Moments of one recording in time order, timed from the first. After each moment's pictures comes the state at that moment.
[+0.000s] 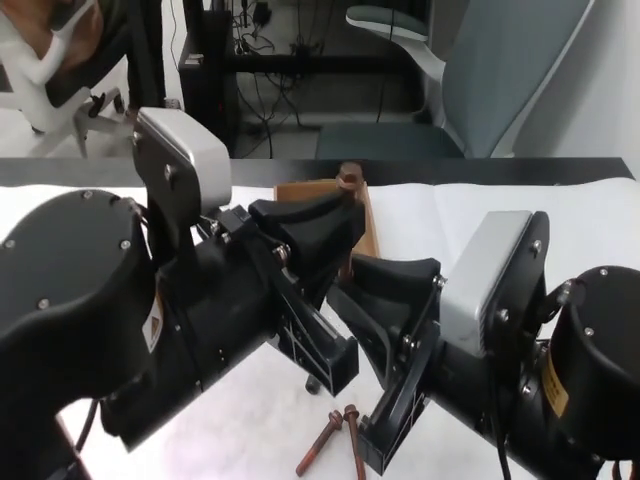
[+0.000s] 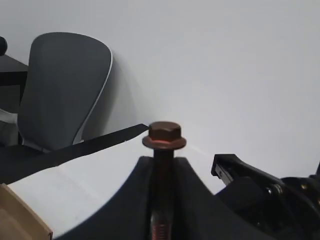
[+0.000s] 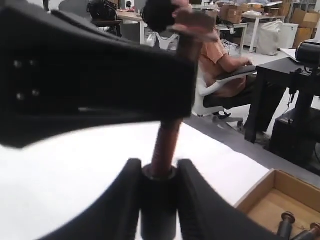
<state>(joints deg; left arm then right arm) -46.3 56.1 -26.4 -25.9 5.8 -9.1 53.1 61.5 -24.6 -29.0 4.6 -1.8</state>
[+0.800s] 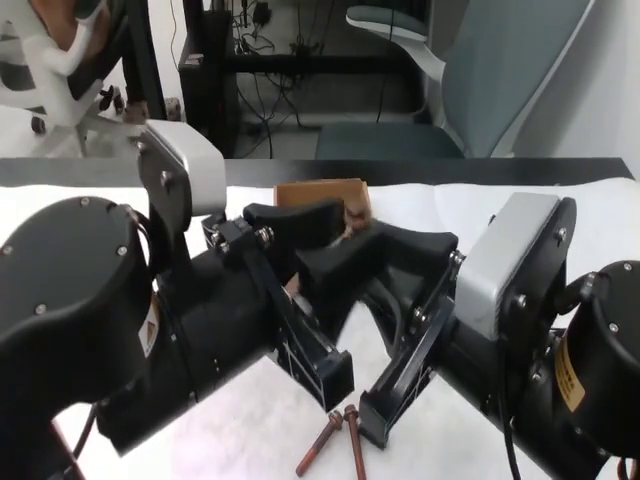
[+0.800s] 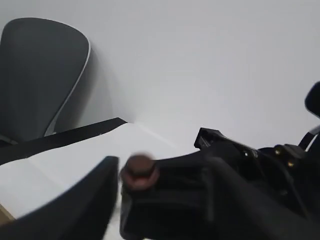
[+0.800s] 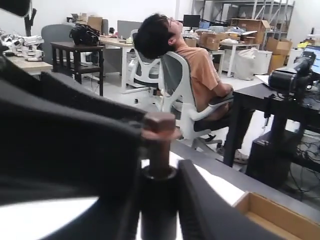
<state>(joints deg) -46.4 56.0 -25.5 -25.8 11.3 -13.1 53.1 61.4 -24.3 -34.1 9.7 -3.6</state>
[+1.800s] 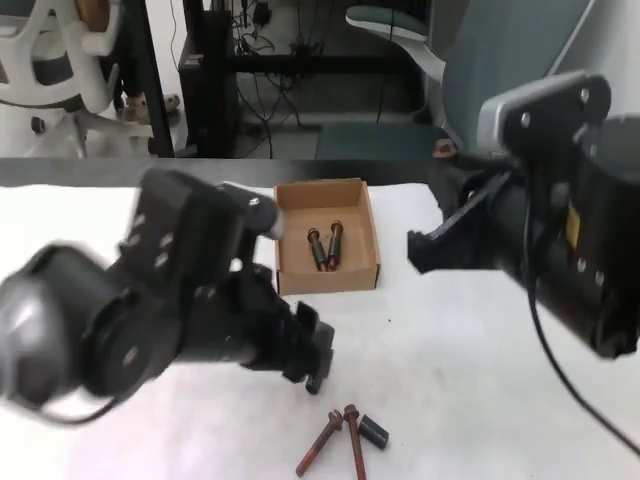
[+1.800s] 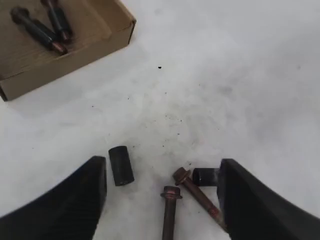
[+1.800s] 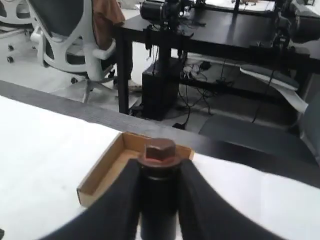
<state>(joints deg) -34.5 78.4 -41.0 11.0 13.4 -6.4 38.3 60.8 -36.2 -5.3 18.2 1.7</state>
